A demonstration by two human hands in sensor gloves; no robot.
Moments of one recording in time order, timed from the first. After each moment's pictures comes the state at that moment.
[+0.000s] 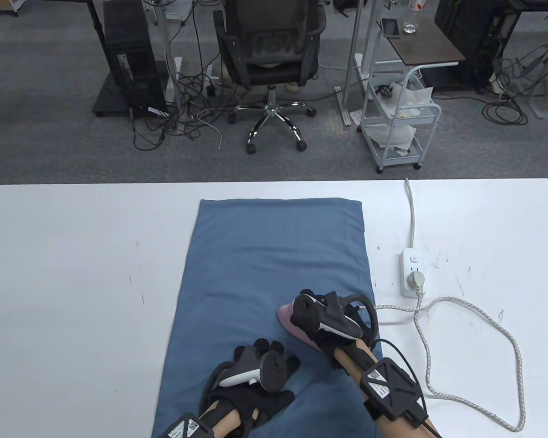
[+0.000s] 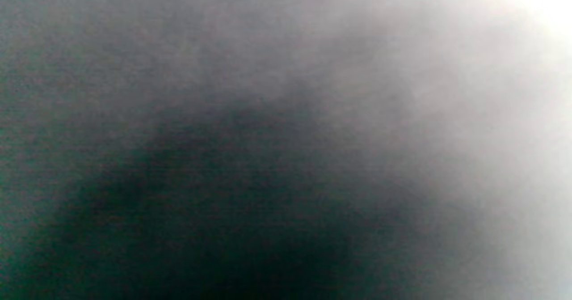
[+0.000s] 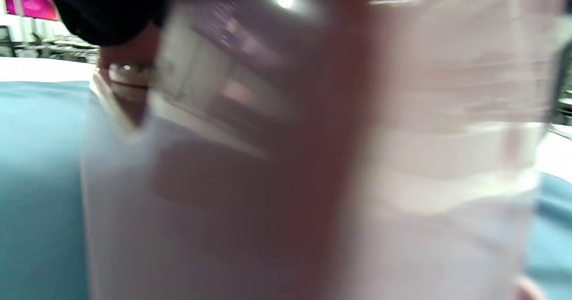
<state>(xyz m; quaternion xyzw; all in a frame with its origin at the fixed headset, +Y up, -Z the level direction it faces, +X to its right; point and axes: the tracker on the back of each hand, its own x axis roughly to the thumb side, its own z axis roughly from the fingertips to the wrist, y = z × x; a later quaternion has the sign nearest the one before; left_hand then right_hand) -0.080 -0.815 -0.272 -0.37 -0.25 0.05 0.89 0.075 -0.728 -0.383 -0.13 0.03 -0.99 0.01</state>
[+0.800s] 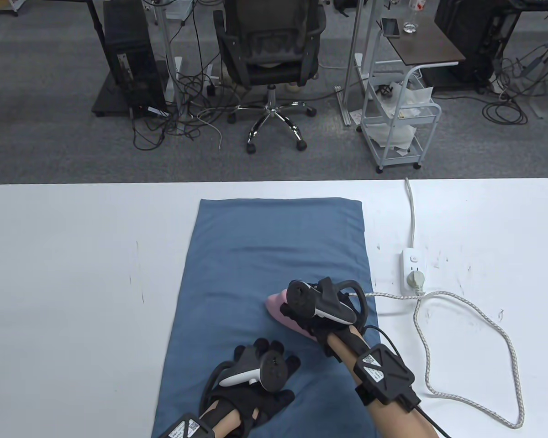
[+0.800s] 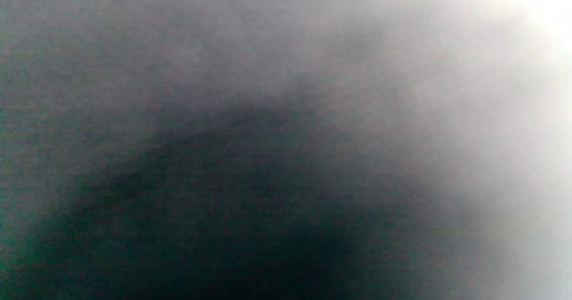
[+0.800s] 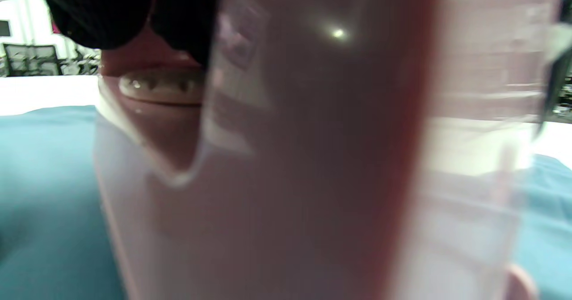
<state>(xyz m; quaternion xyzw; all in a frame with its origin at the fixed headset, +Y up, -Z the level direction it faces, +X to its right) -0.080 -0.815 -0.272 -0.37 -0.25 0.05 0.89 0.055 -0.718 -0.376 -0.21 0.02 -0.98 0.00</state>
